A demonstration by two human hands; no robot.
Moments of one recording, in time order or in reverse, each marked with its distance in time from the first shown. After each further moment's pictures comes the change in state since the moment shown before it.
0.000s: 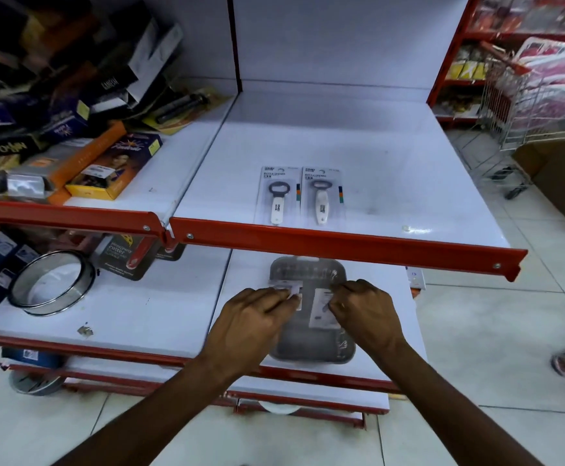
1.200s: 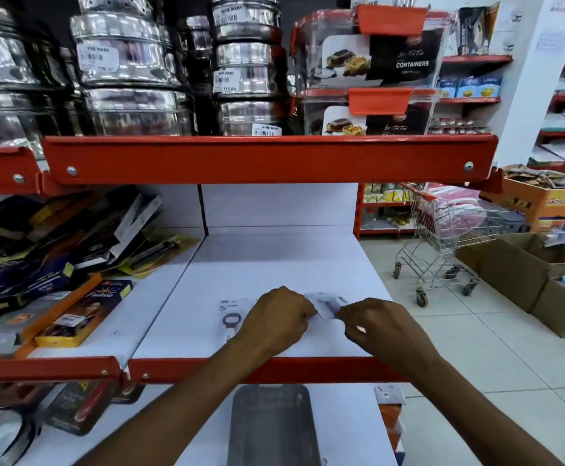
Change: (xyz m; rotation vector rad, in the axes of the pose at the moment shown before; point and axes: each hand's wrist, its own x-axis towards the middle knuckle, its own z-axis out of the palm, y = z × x) left_hand 0.212 0.027 -0.052 -0.047 -0.176 -0.099; right_hand 0.041 0.106 -0.166 -0.115 0.234 -0.146
